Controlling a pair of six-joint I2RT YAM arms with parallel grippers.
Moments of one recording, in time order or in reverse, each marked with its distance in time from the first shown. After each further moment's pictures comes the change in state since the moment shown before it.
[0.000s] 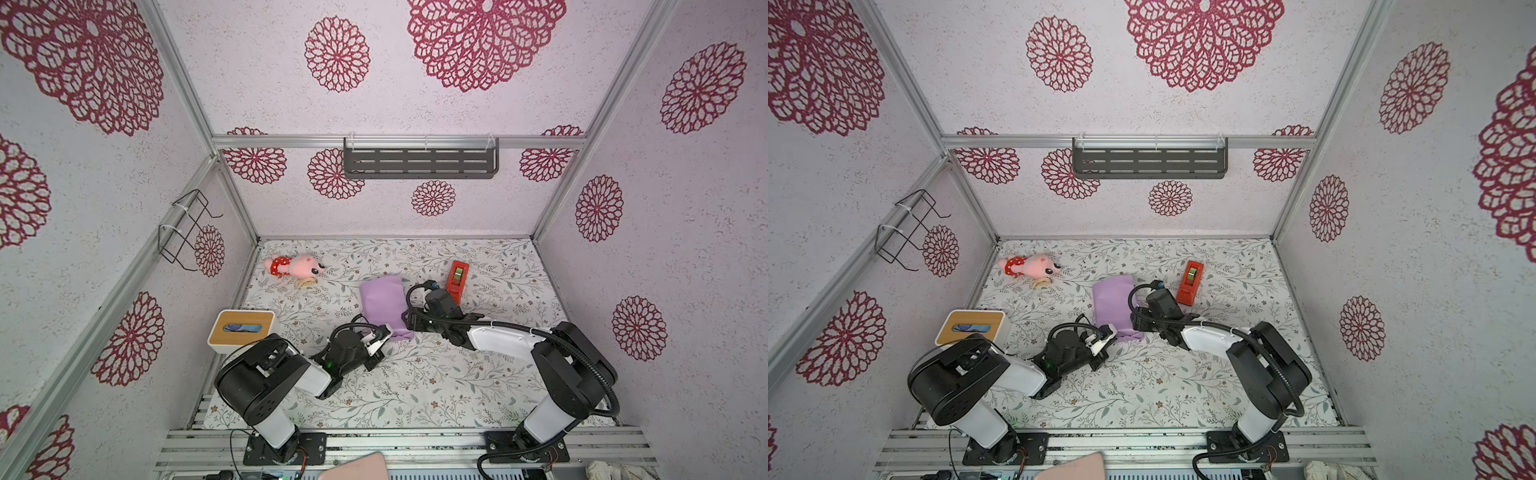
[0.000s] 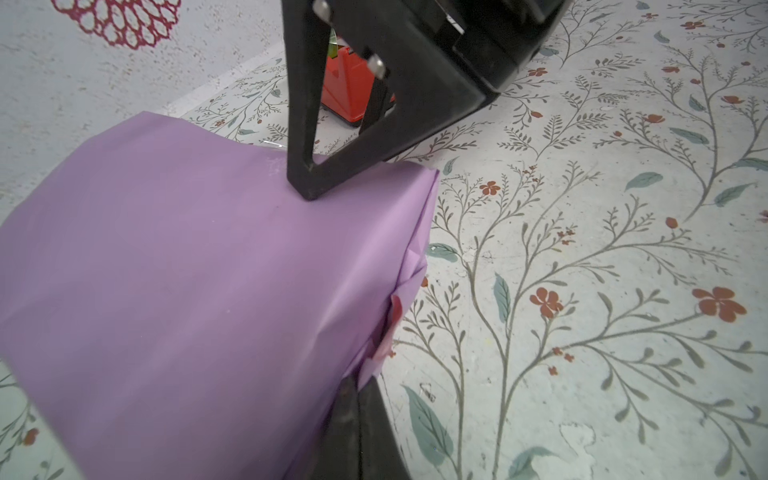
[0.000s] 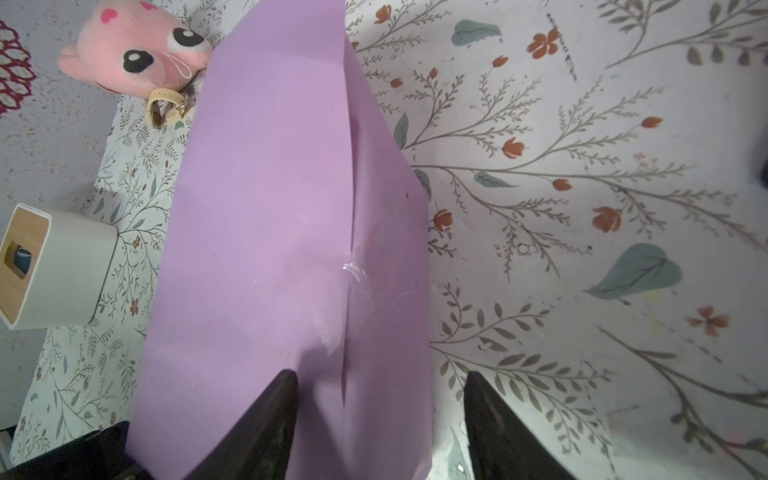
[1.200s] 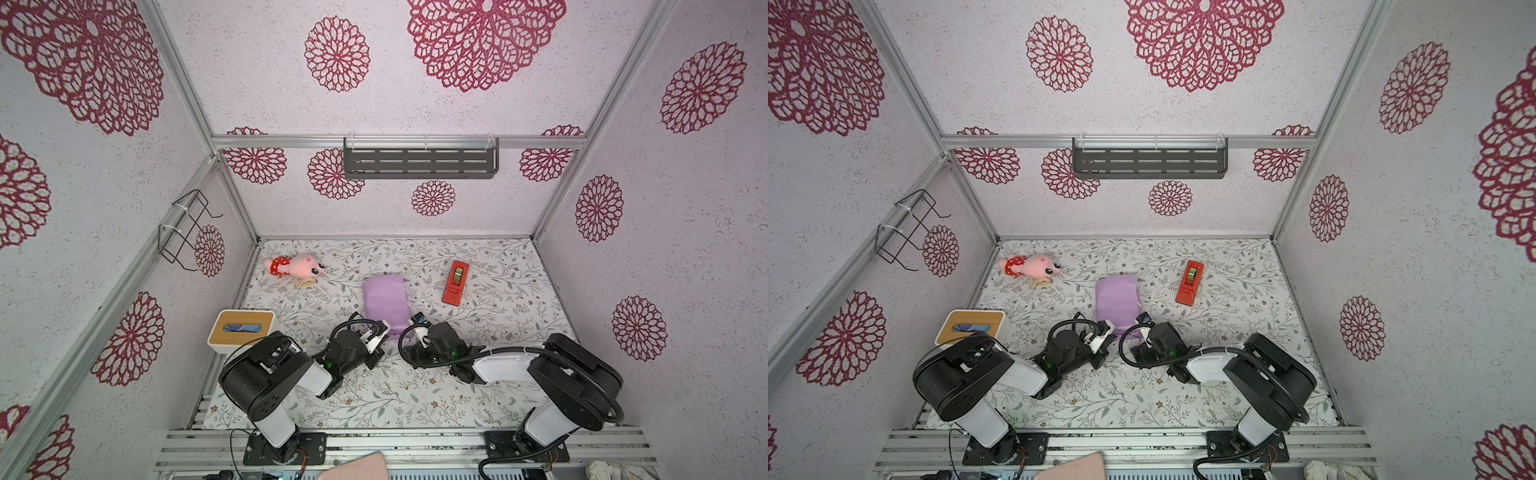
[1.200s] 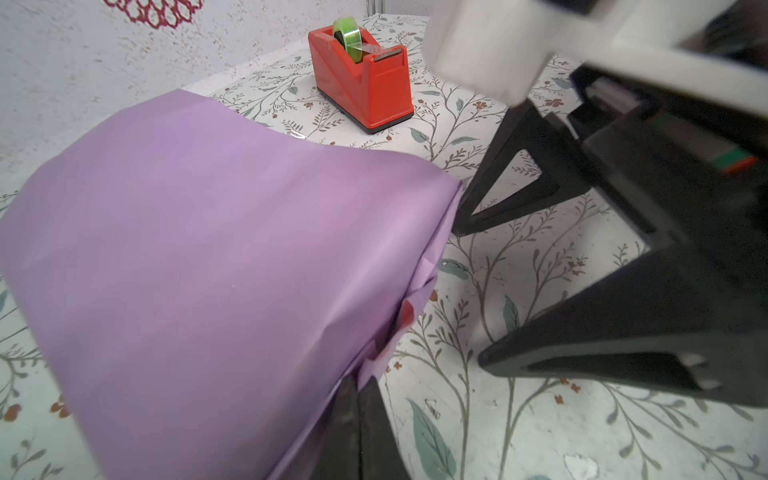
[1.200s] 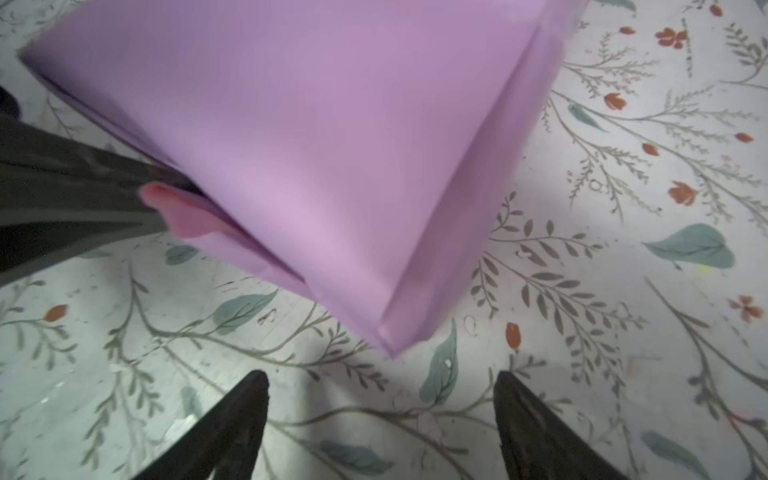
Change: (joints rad) left arm 0.004 0.021 0.000 0.037 -0.009 -0.093; right arm 0.131 -0.005 -0.326 0.367 0.087 -0.489
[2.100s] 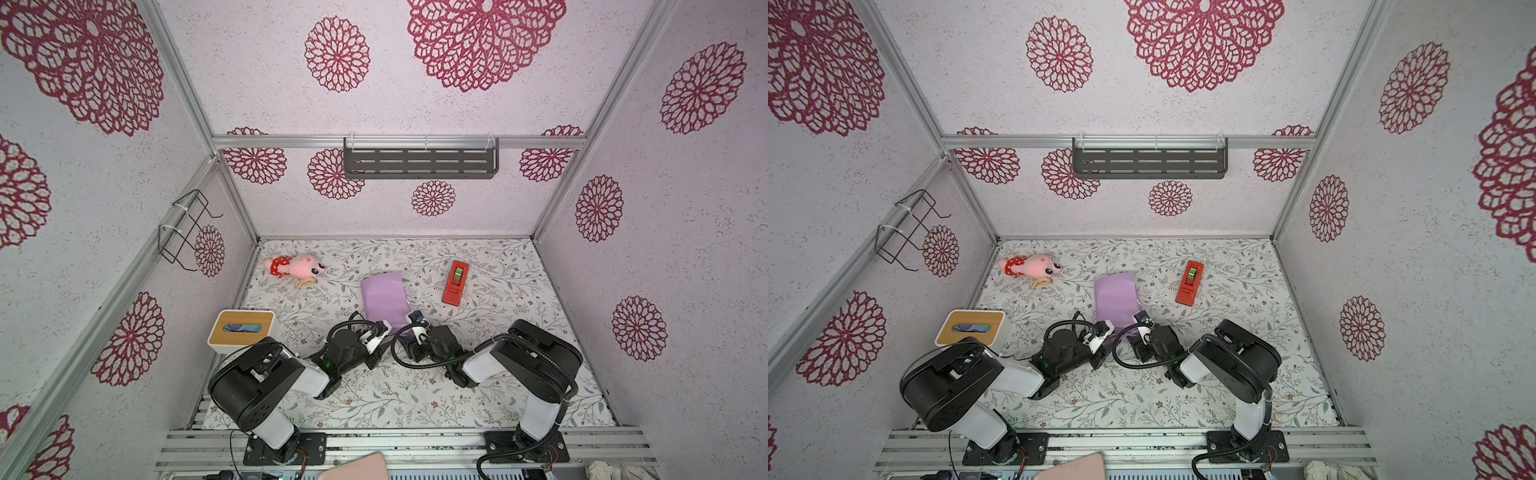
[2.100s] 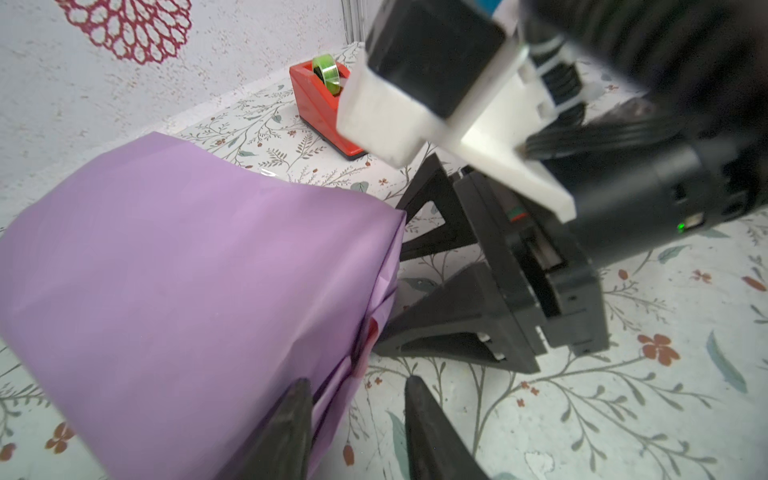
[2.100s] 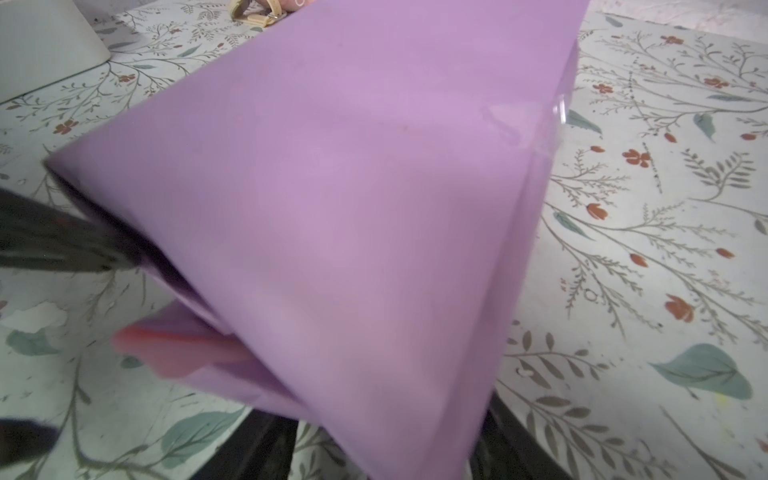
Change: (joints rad) left arm 0.002 -0.107 -0.011 -0.043 0.061 0.035; right arm -0.011 0.183 -0.034 0.443 0.031 -0.031
